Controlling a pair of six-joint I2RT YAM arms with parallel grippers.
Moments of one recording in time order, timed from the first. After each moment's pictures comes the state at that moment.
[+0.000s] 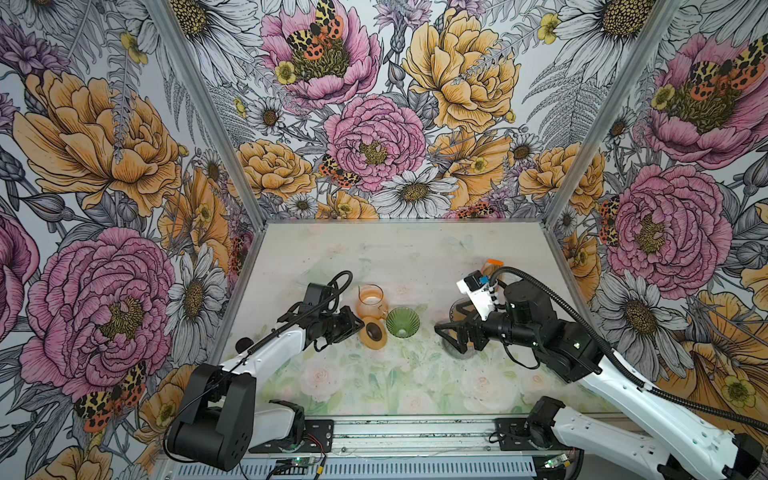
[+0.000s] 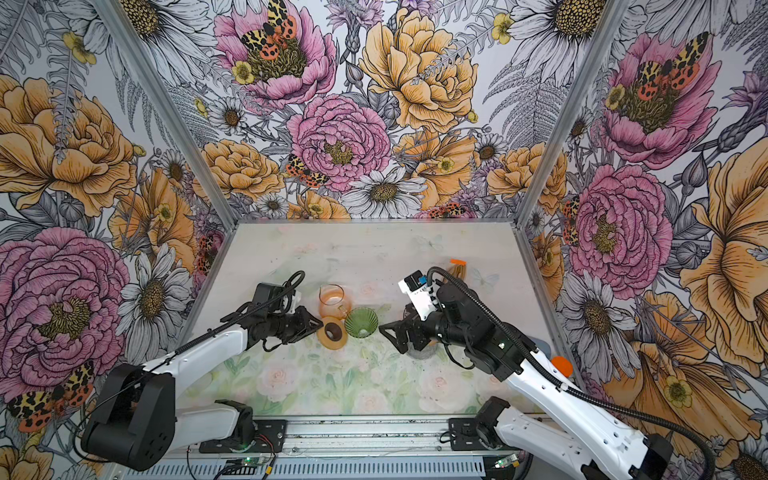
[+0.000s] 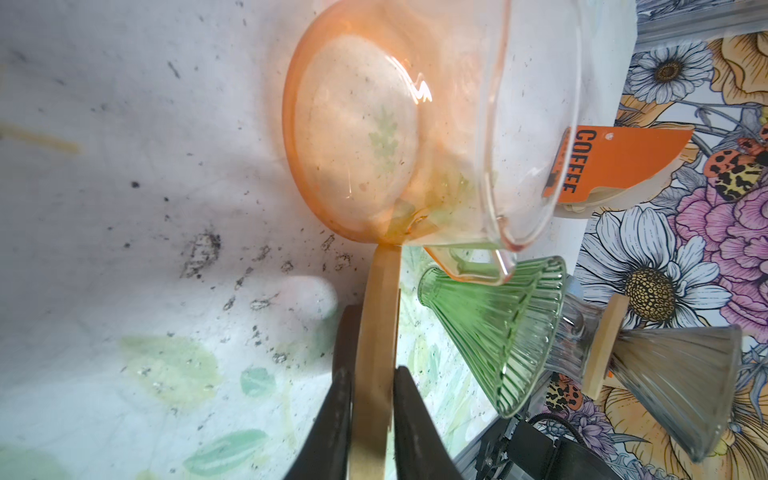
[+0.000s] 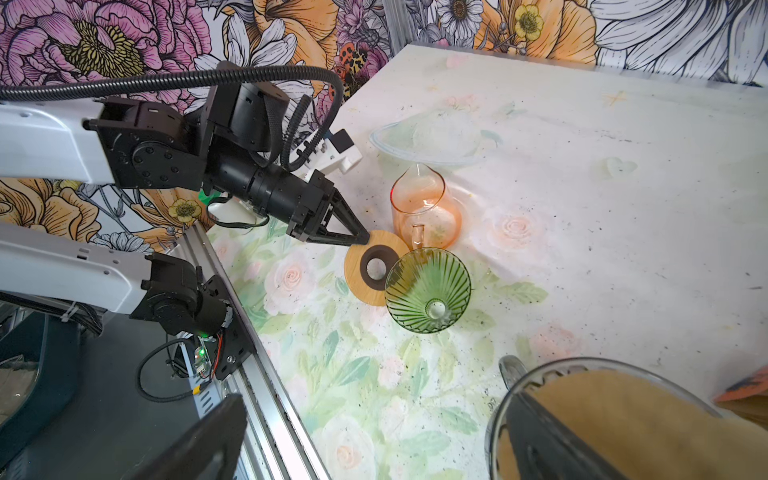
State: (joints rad) left arm -0.27 1.26 0.61 -0.31 0.49 -0.75; right arm 0.72 0.86 0.92 -0.62 -0.29 0.22
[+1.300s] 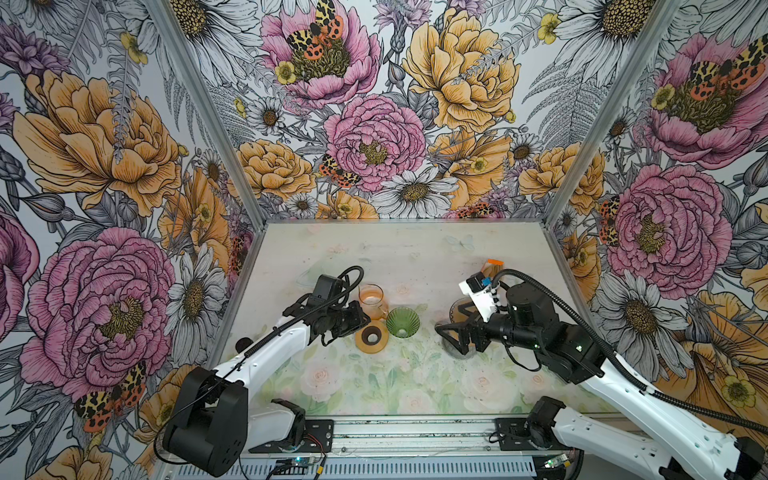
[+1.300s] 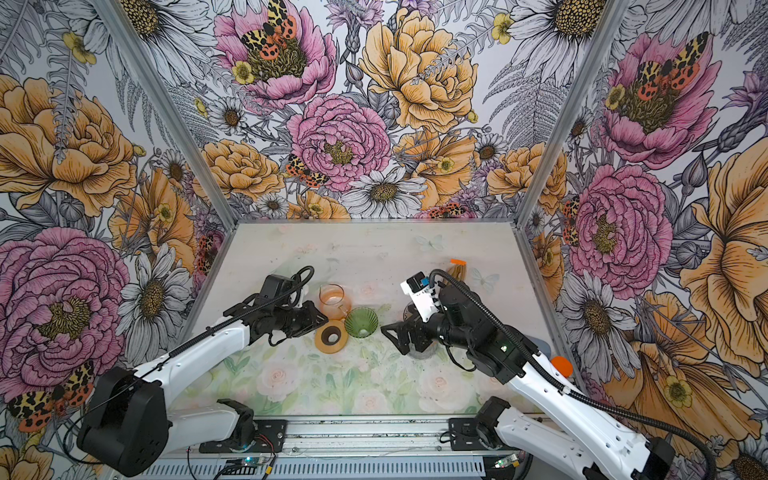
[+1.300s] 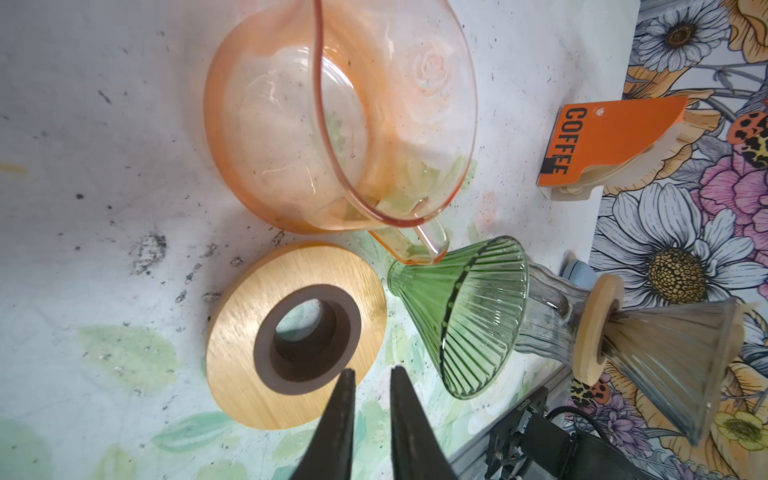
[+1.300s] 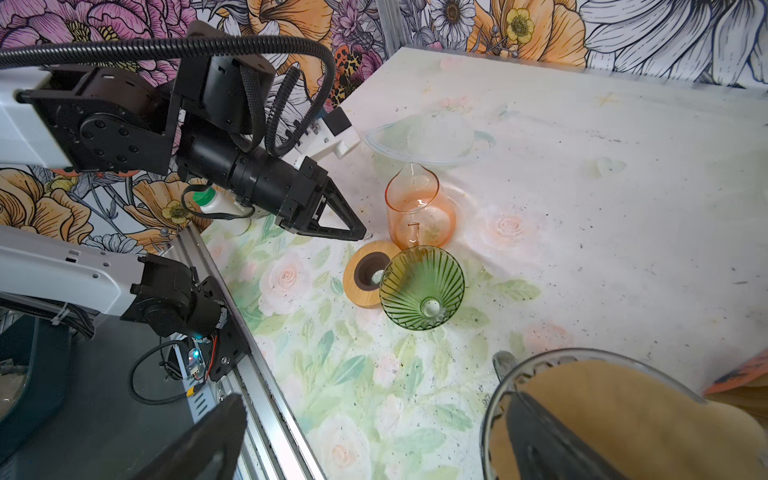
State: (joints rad) left arm -0.39 1.25 0.74 -0.45 0.38 -0.74; right arm 0.72 0.84 0.91 -0.62 -0.27 0.22
